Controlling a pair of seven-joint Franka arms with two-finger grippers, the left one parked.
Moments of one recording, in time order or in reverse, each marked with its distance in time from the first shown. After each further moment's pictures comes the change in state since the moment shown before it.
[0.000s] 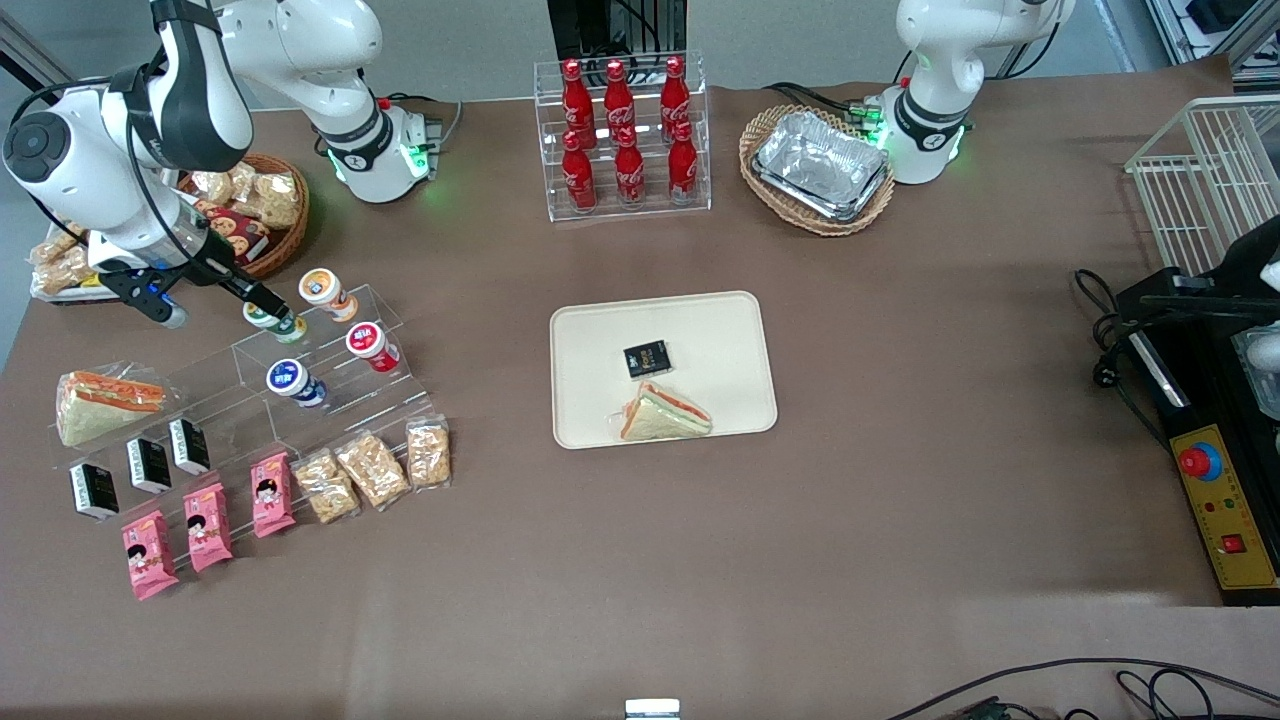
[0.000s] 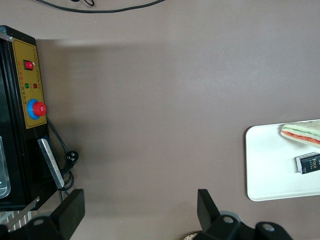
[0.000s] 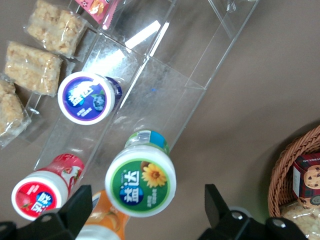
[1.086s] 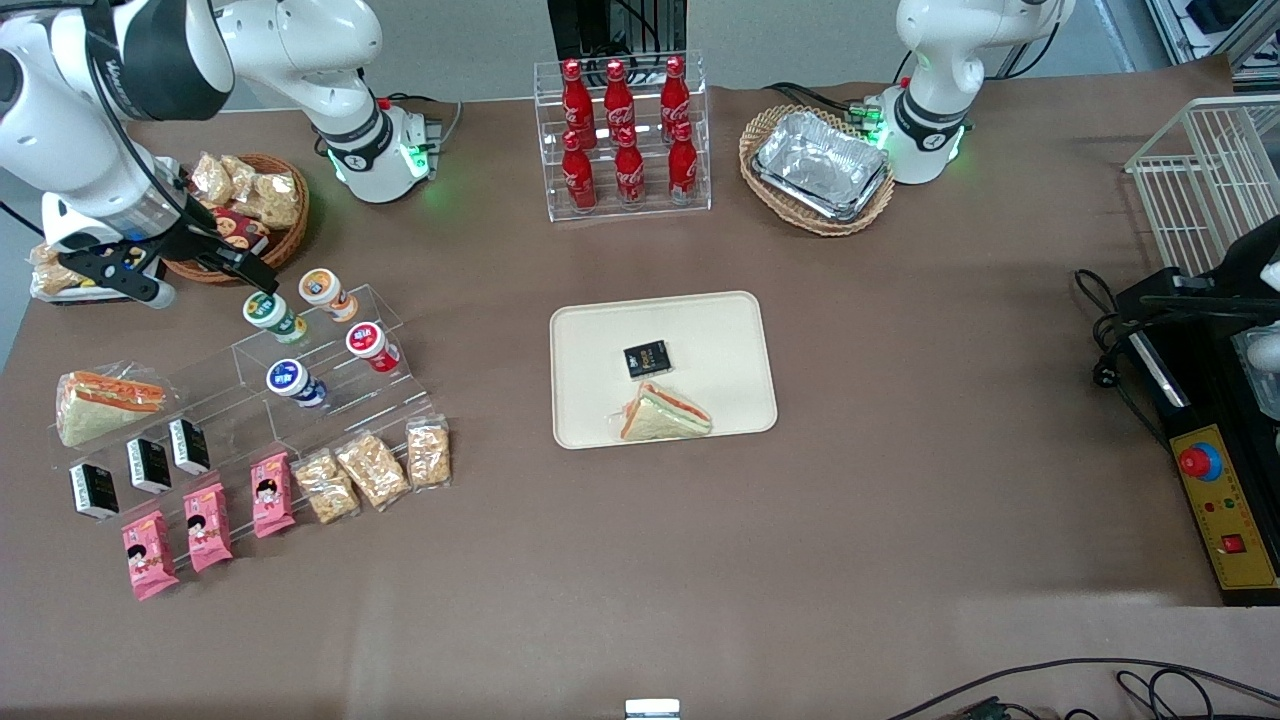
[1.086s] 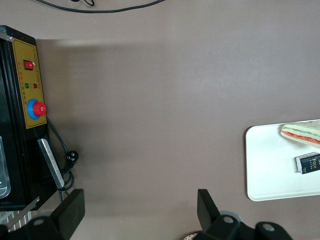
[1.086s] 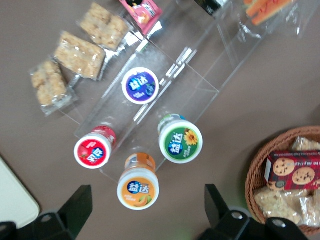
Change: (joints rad) arm 0.012 -0.006 0.122 0.255 0.000 -0.301 -0.030
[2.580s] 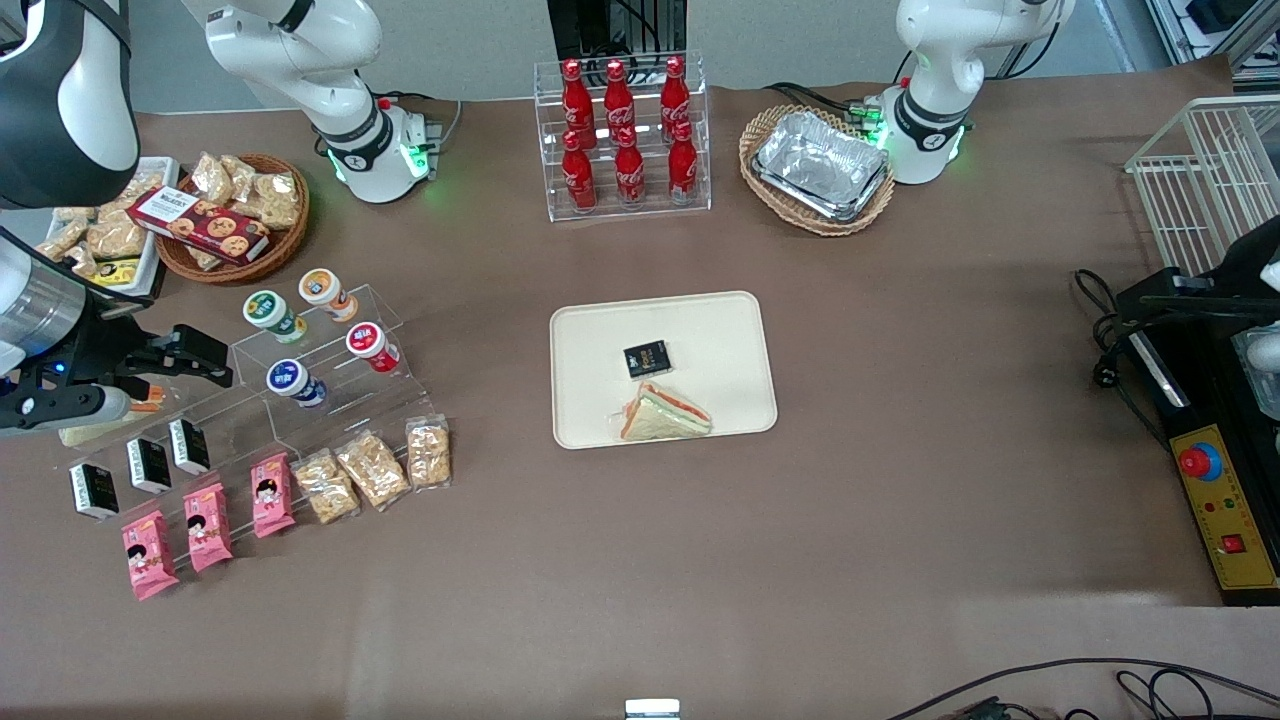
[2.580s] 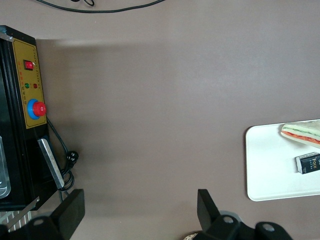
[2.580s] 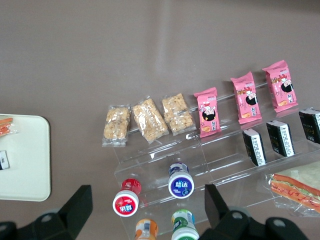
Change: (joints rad) arm 0.015 0.514 0.000 0.791 0.077 -0.204 -0.573
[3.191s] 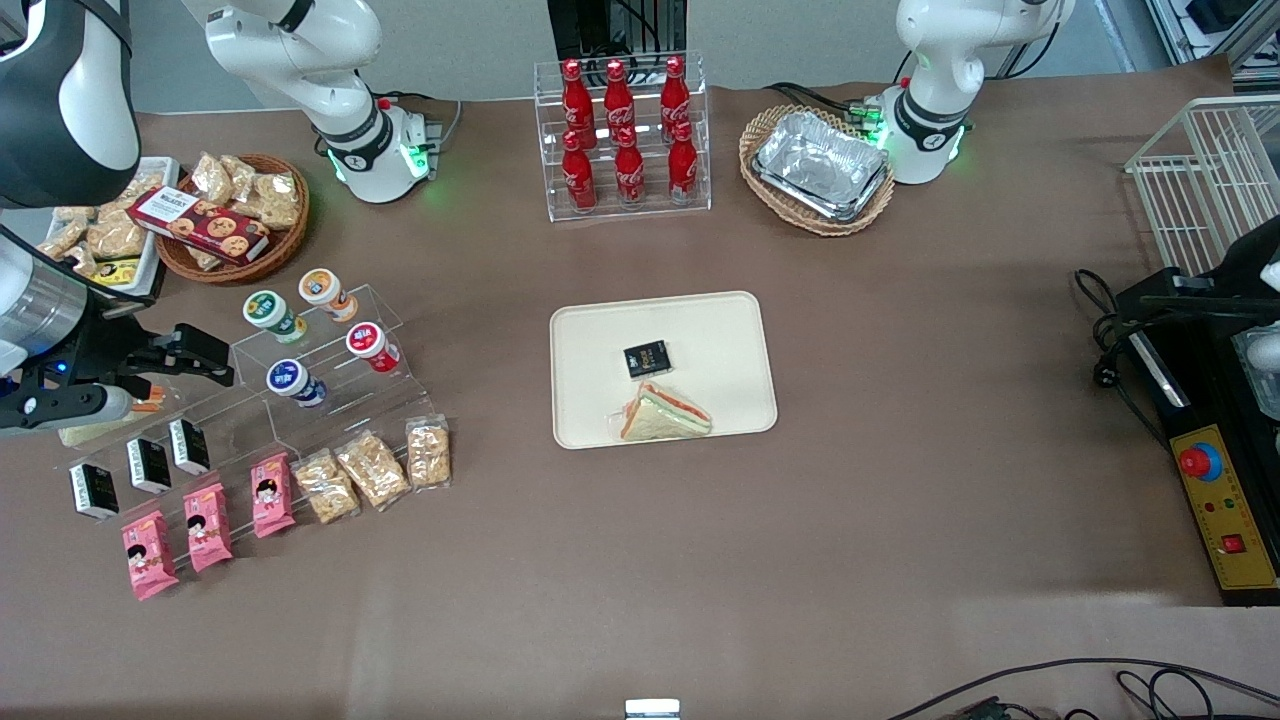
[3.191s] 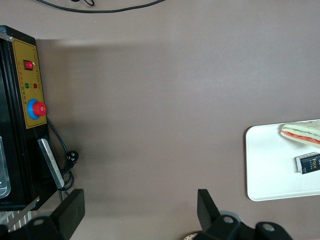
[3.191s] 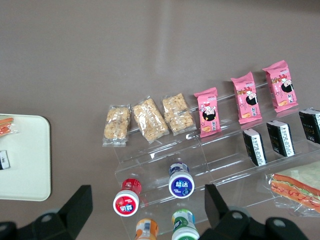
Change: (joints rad) arm 0.000 0.000 0.001 0.002 0.000 -0.001 0.001
